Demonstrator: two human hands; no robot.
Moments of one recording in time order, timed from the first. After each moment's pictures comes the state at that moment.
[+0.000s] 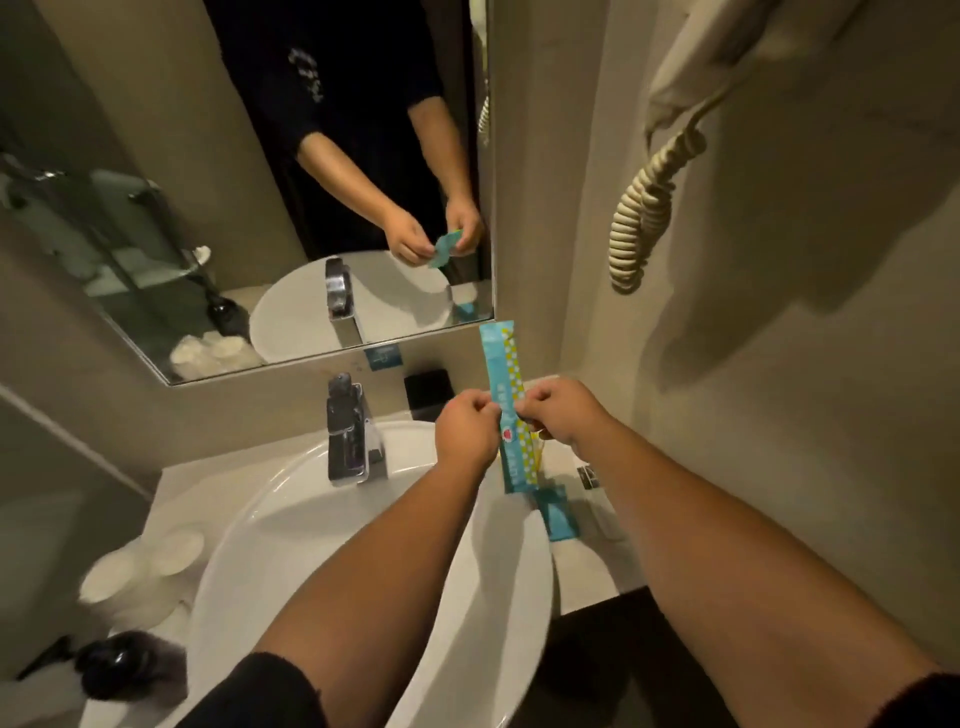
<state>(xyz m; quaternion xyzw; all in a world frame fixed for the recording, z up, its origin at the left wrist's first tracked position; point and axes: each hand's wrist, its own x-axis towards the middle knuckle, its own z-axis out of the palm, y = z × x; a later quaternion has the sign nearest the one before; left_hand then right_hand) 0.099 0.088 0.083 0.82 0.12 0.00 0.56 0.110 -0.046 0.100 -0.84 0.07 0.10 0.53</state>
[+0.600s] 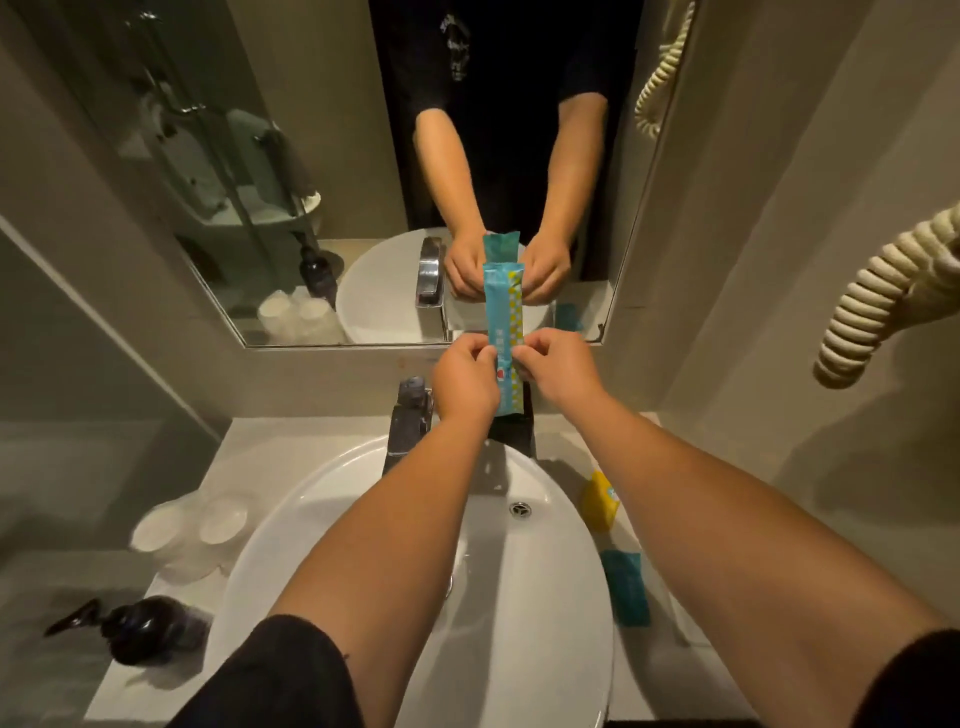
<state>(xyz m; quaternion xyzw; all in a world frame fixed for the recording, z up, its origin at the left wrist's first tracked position) 0.200 0.173 0.097 0.81 0.21 0.16 0.53 0.244 0.061 0.095 -0.86 -0.07 0.03 0.50</state>
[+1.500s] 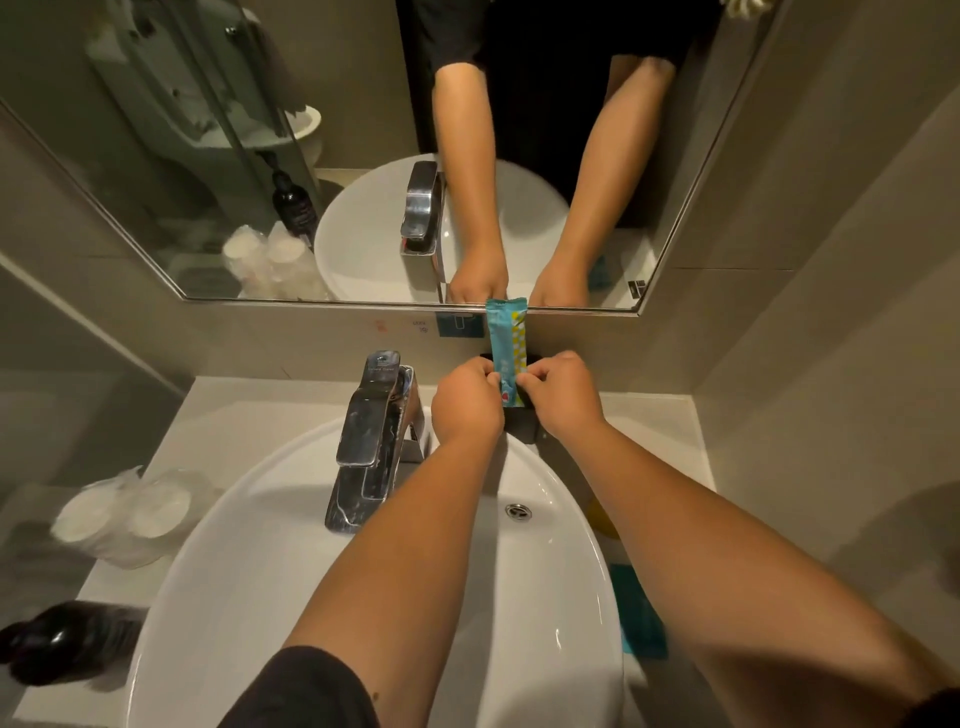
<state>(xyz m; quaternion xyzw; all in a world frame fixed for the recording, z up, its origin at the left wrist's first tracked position) 0.236 0.173 -0.014 0.90 0.26 0.05 0.33 0.274 0.064 -0.016 -0.92 -0.05 0.07 0.39</state>
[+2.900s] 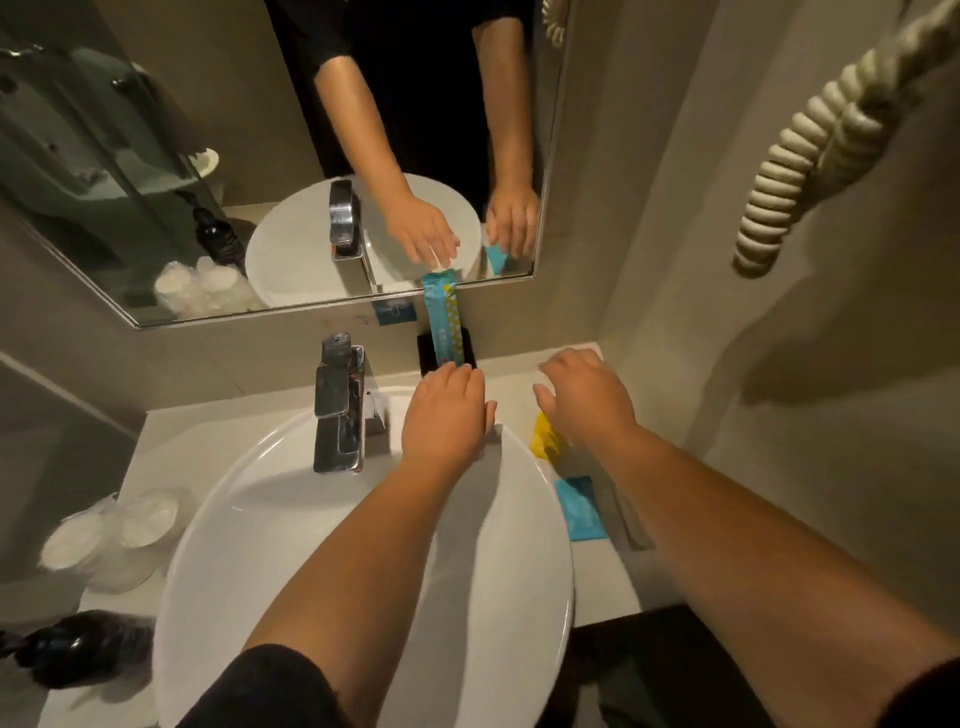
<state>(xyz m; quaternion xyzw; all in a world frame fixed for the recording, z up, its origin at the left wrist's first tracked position) 0.144 0.147 0.023 0.99 -0.12 0.10 0.04 0.175 -0.039 0.024 -0.99 -0.13 -0.05 0.09</state>
